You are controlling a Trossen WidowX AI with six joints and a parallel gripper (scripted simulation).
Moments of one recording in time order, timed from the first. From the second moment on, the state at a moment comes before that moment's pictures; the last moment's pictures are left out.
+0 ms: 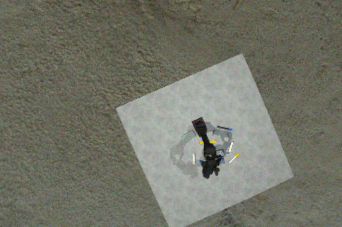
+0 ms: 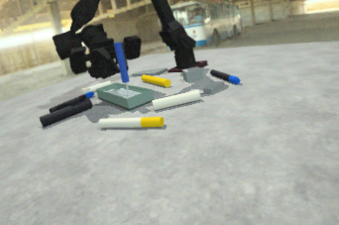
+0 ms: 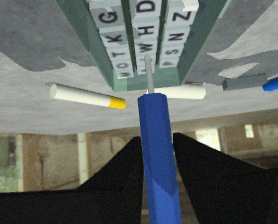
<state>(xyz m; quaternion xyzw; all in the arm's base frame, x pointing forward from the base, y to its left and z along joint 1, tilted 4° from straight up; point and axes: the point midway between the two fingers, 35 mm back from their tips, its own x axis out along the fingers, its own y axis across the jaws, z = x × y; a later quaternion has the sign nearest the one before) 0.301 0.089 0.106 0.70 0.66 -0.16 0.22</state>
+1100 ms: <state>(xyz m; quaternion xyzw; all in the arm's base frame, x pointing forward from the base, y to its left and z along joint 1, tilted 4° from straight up) 0.302 0.089 0.098 0.70 0.66 -0.16 0.22</state>
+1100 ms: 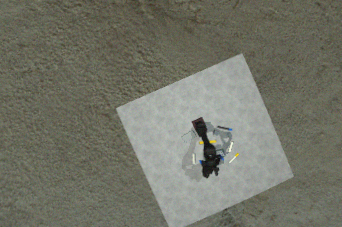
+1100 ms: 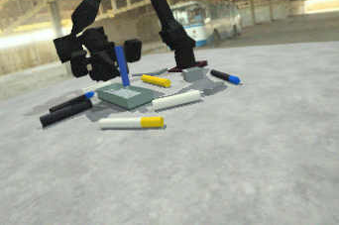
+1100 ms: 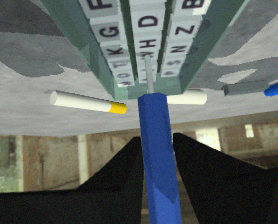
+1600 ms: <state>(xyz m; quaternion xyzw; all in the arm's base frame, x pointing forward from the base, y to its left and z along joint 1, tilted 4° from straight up) 0.298 0.090 0.130 0.70 0.66 -0.16 0.22</state>
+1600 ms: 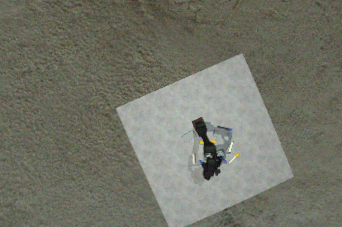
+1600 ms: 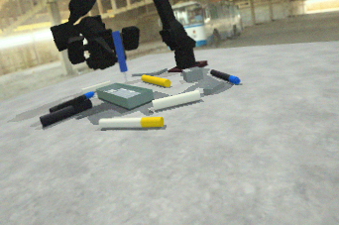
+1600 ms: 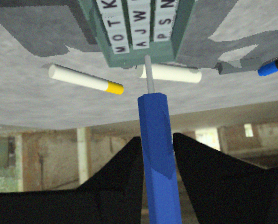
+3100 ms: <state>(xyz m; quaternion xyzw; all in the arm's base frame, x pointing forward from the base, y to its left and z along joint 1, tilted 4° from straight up) 0.302 0.126 0.117 0.70 0.66 -0.16 0.22</state>
